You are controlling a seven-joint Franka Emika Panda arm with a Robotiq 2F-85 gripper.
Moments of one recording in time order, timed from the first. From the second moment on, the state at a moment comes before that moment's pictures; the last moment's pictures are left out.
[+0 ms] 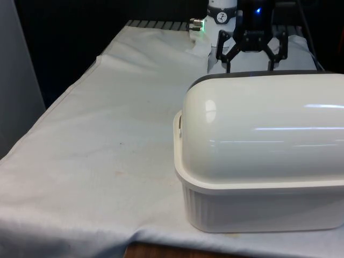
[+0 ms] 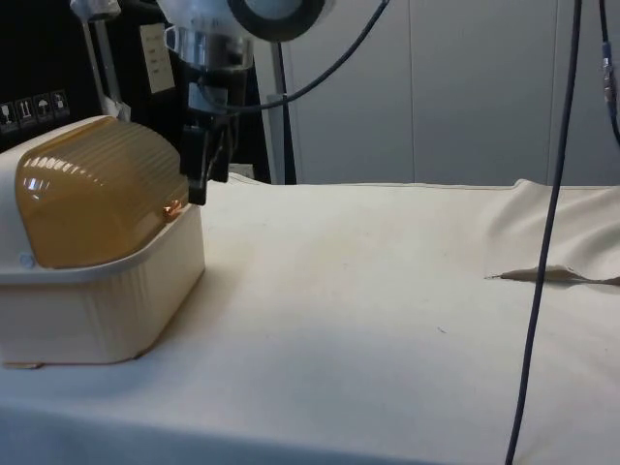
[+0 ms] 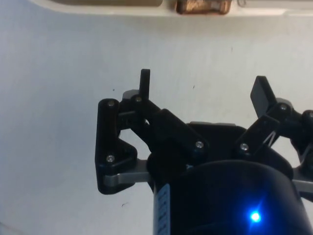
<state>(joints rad) 0.23 0.24 -0.10 -2.15 0.00 2.64 -0.01</state>
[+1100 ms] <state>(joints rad) 0.23 0.32 -0.10 -2.15 0.00 2.77 -0.01</state>
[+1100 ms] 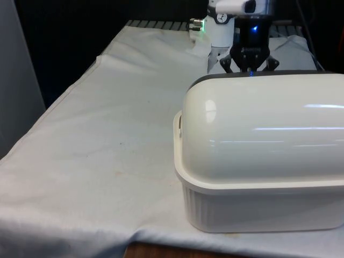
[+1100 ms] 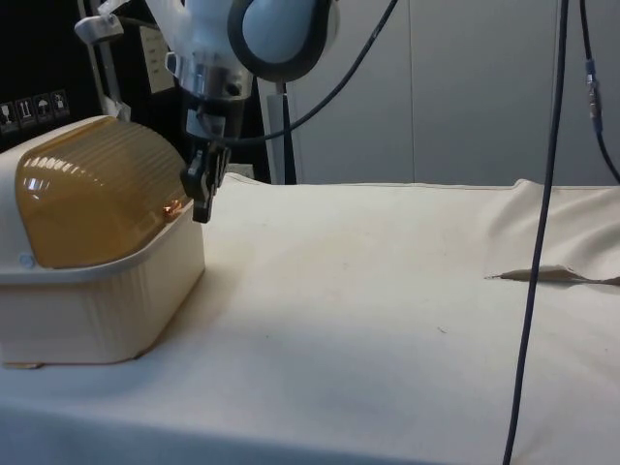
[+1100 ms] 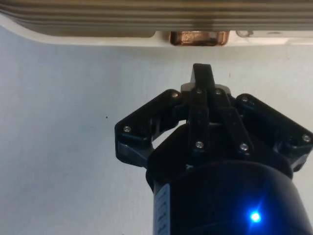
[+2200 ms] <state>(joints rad) 0.23 0.33 -0.09 -2.11 0.00 2.76 0.00</state>
